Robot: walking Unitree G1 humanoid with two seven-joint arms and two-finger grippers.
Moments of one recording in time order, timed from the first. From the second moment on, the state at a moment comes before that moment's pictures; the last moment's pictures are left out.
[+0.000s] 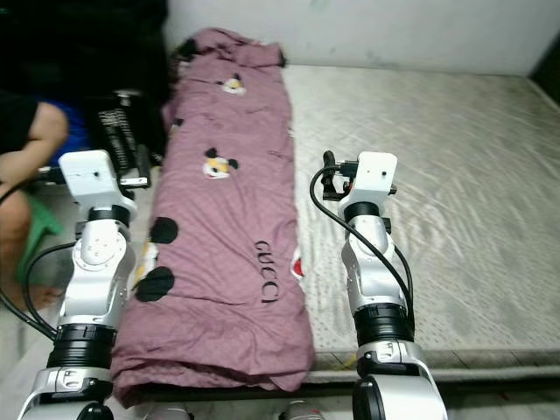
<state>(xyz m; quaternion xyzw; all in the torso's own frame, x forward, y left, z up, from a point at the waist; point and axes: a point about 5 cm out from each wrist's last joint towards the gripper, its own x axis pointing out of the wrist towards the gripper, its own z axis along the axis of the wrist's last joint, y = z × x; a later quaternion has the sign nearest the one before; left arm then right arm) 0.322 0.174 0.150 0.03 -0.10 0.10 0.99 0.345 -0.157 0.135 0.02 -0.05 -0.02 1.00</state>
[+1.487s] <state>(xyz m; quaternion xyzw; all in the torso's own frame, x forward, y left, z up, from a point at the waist) 0.319 0.168 0.146 -0.01 -0.10 0.08 0.99 0.347 -0.152 0.134 0.02 -0.05 0.01 1.00</state>
